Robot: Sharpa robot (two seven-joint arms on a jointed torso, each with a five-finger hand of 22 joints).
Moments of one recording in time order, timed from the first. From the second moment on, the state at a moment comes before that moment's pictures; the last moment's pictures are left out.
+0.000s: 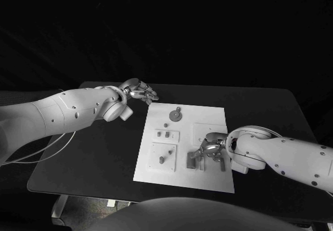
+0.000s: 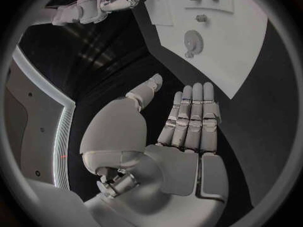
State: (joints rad) left arm 1.23 -0.73 -0.20 1.10 -0.52 -0.19 0.17; left_hand 1.09 -0.14 0.51 -0.21 0.06 0.83 0.17 0.22 0.55 1.05 0.15 0.19 0.20 0.89 0.12 0.43 0.66 0.05 0.90 0.03 0.17 0.89; right arm 1.14 -0.67 -0.22 1.50 -1.00 0.06 -0.43; right_hand 0.75 -0.19 0.61 -0.16 0.05 1.07 0.07 0.27 0.66 1.19 -0.03 1.31 1.17 1.22 -0.12 1.57 1.00 0.22 1.10 -0.06 1.06 1.26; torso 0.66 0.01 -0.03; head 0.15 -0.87
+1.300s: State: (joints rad) left arm 1.23 -0.74 -0.20 1.10 -0.52 -0.18 0.17; left_hand 1.09 -0.14 0.50 -0.21 0.06 0.84 0.19 0.23 0.55 1.05 0.15 0.19 0.20 0.90 0.12 0.42 0.66 0.05 0.90 0.03 0.17 0.89; right arm 1.10 -0.71 -0.22 1.62 -1.49 -0.01 -0.27; right_hand 0.92 -0.16 0.57 -0.26 0.05 1.14 0.05 0.29 0.68 1.31 -0.06 1.37 1.23 1.31 -0.13 1.57 1.06 0.22 1.15 -0.06 1.06 1.25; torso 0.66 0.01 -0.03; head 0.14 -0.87
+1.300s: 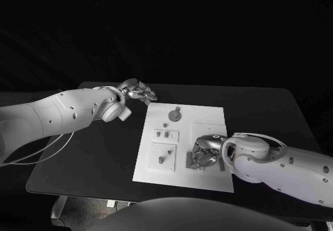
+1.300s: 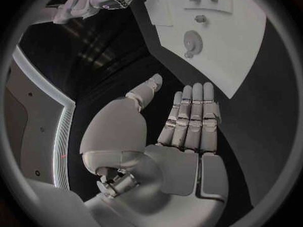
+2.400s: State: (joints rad) left arm 1.23 -0.74 -0.20 1.10 -0.52 -0.17 0.17; left_hand 1.09 -0.14 0.50 -0.21 0.06 0.85 0.18 0.24 0.55 1.05 0.15 0.19 0.20 0.90 0.12 0.42 0.66 0.05 0.90 0.03 0.17 0.89; right arm 1.09 -0.69 -0.22 1.61 -1.64 -0.05 -0.34; right_hand 0.91 -0.17 0.58 -0.23 0.05 1.15 0.04 0.29 0.68 1.33 -0.07 1.37 1.24 1.32 -0.12 1.56 1.07 0.22 1.16 -0.06 1.06 1.24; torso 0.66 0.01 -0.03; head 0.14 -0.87
